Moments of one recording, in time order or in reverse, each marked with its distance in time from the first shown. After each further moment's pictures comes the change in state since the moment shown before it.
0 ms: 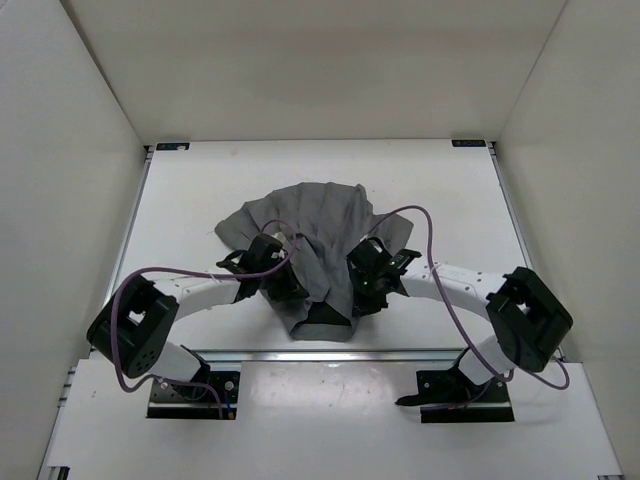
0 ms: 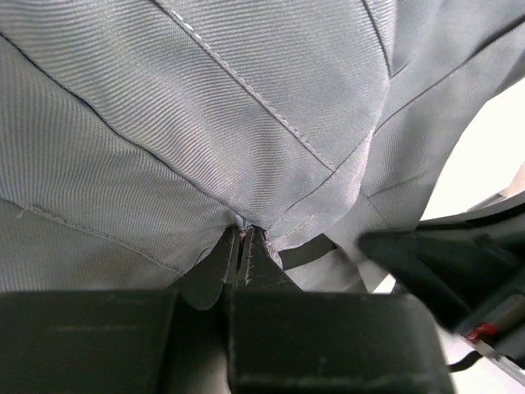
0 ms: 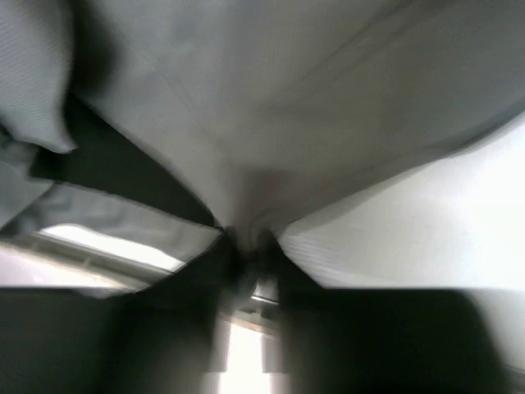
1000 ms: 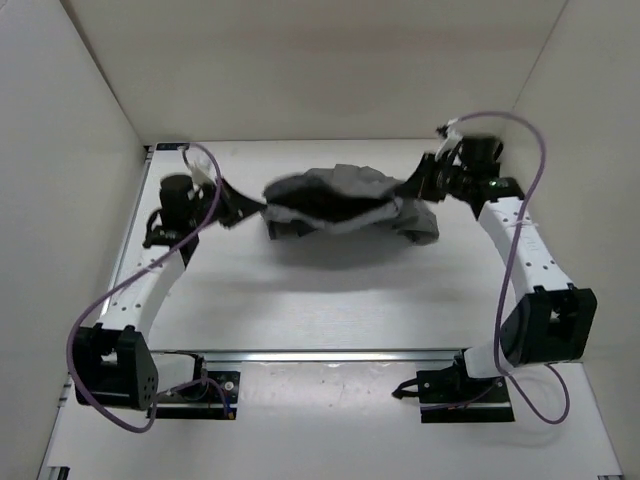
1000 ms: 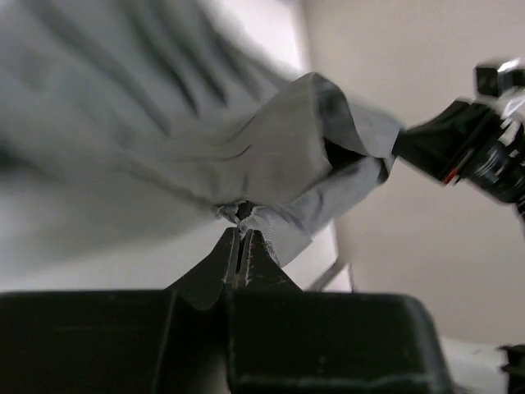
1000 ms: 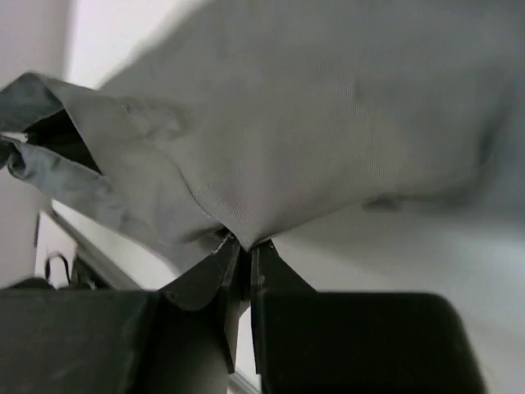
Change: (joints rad) left arm 0.534 -0.208 0.322 0.056 0.409 0.112; right arm -0.719 -0.036 0.534 0.033 -0.530 -0.459
